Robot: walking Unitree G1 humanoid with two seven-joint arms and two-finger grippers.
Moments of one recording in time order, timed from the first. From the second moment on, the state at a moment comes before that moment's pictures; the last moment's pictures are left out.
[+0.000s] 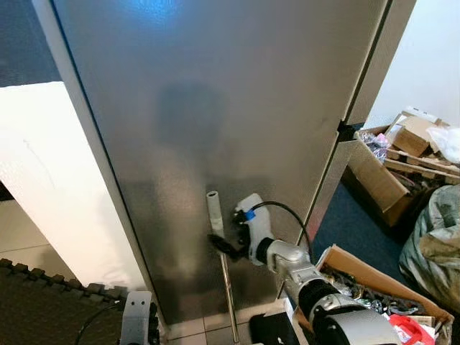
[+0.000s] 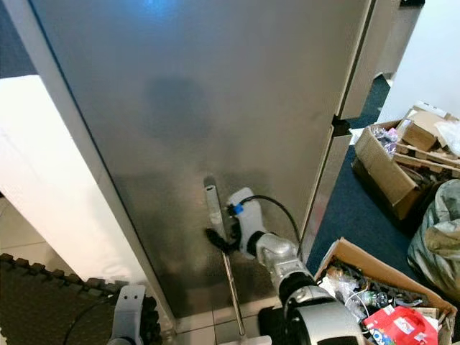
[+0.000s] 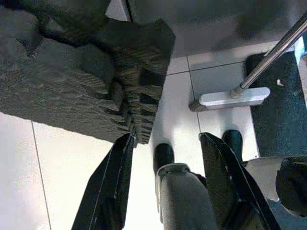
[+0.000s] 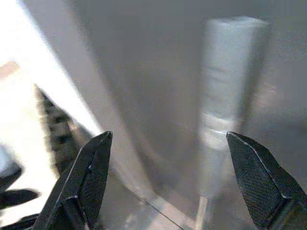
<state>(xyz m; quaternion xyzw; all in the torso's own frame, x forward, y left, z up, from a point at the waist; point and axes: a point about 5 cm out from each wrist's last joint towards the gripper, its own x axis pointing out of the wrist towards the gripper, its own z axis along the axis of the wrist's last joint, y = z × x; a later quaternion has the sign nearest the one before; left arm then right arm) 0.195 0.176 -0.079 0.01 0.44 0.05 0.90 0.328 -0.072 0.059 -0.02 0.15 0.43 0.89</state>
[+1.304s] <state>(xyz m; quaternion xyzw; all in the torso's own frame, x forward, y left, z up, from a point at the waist) 0.138 0.209 -0.097 0.02 0.46 0.08 0.88 0.366 -0.054 0.106 -0.11 0.07 0.25 0.96</state>
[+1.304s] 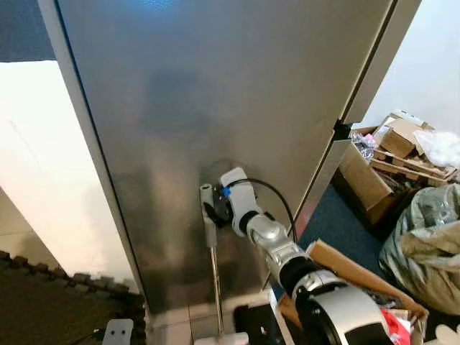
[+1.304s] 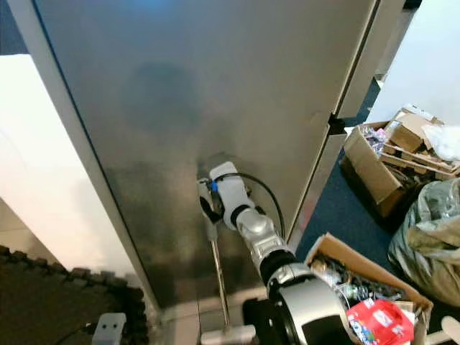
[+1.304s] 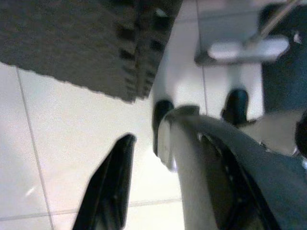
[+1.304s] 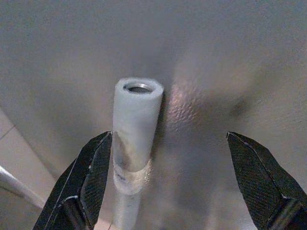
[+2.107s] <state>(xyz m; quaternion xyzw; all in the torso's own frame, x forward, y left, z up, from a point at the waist) 0.120 0.226 -0.097 0.02 0.46 0.10 0.88 0.367 -0.042 0.110 -0.09 0.06 0.19 0.97</state>
